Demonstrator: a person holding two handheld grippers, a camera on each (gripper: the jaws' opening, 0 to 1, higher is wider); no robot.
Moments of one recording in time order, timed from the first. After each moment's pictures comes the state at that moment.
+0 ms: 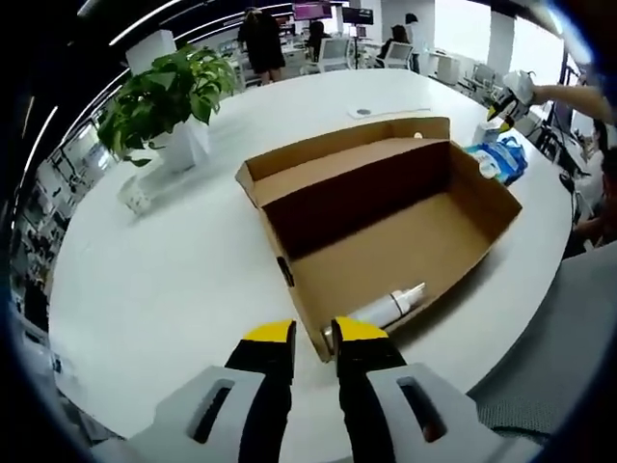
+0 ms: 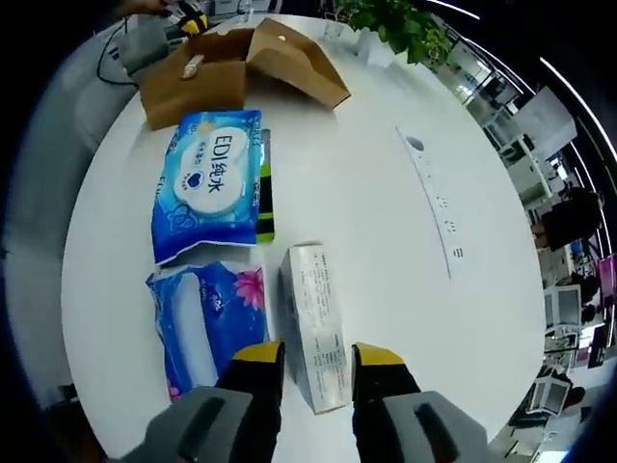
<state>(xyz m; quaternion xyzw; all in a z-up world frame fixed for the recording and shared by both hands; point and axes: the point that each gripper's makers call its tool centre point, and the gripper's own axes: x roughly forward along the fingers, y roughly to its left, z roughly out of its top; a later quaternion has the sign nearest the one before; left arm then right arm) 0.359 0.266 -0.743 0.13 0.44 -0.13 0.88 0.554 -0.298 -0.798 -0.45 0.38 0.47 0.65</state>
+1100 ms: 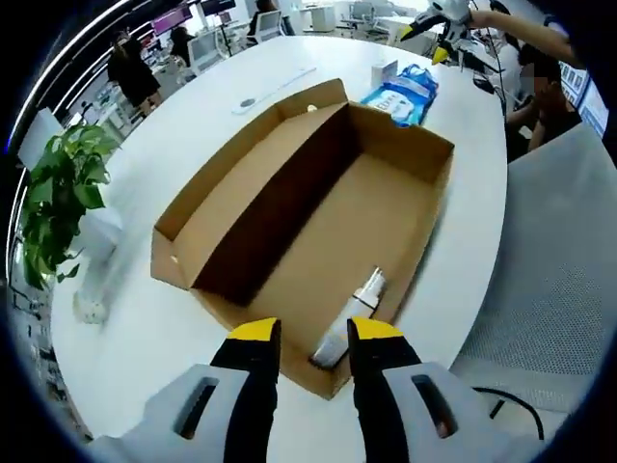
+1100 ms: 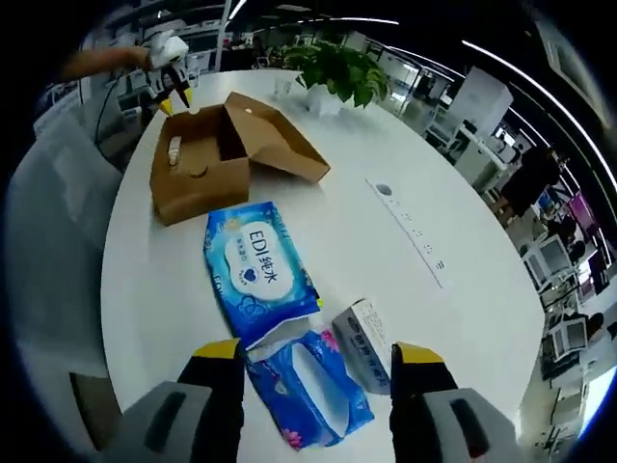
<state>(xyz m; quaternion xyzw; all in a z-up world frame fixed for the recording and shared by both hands) 0.378 0.223 -0.749 0.27 0.48 -0.35 0.76 0.459 -0.244 -0.726 -0.32 0.35 0.42 0.77</state>
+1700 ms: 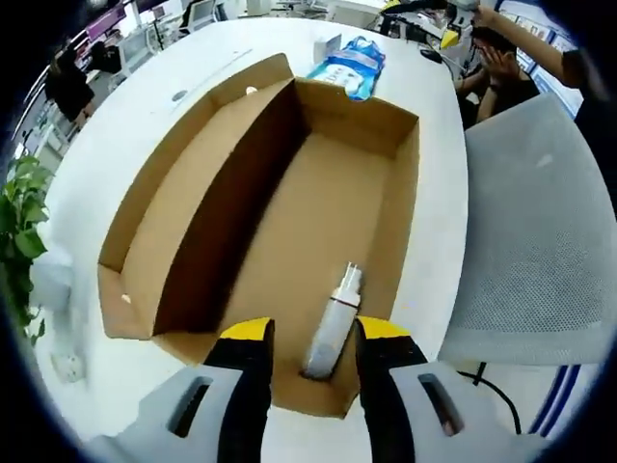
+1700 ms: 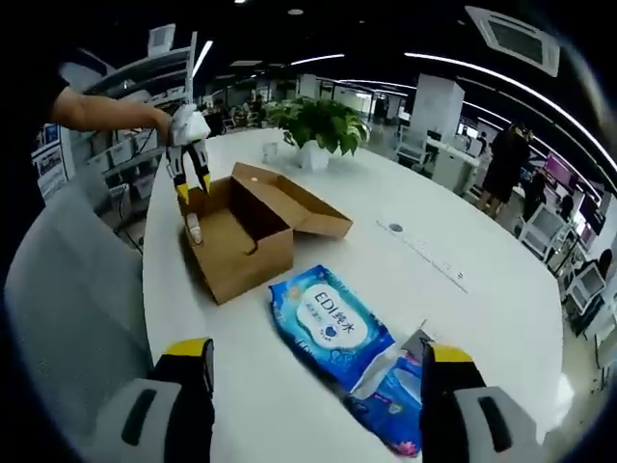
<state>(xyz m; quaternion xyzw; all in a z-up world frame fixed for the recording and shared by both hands) 0.370 0.202 -0.774 0.28 0.51 -0.49 0.65 0.385 -0.178 -0.697 -0.18 0.30 0.40 0.84</state>
